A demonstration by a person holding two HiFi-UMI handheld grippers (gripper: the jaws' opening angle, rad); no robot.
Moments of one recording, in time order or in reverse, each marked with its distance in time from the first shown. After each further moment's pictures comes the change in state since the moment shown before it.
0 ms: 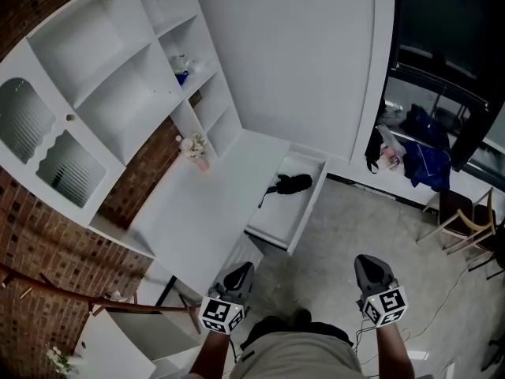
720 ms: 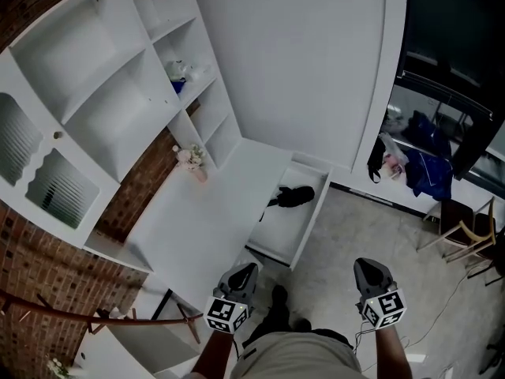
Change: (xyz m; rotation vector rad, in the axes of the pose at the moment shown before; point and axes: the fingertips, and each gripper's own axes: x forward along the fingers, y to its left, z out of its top) left arm 0.061 0.050 0.002 -0.035 0.019 -0.017; right arm 0.067 -0.017 0.007 -0.005 0.024 -0.017
